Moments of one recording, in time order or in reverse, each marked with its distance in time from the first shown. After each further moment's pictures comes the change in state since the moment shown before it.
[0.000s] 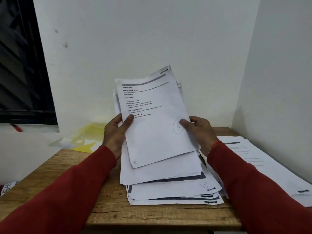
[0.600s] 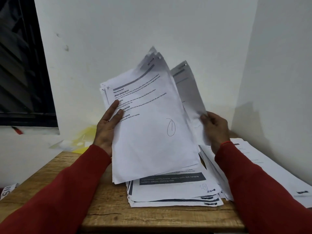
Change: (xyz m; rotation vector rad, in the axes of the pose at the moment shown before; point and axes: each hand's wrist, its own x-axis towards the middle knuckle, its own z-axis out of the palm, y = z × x) left_hand 0.006 0.027 -0.009 -0.196 0.007 0.004; right_hand 0.027 0.009 -0.038 -0.074 0.308 -0.194
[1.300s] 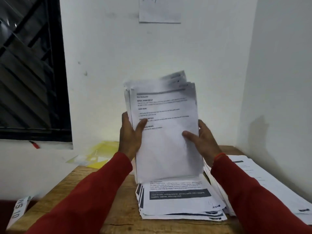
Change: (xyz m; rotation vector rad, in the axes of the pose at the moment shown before) left_hand -0.011 0.026 0.045 0.553 0.028 0.412; right_hand -0.037 -0.069 0.031 0.106 -0.375 -0.046
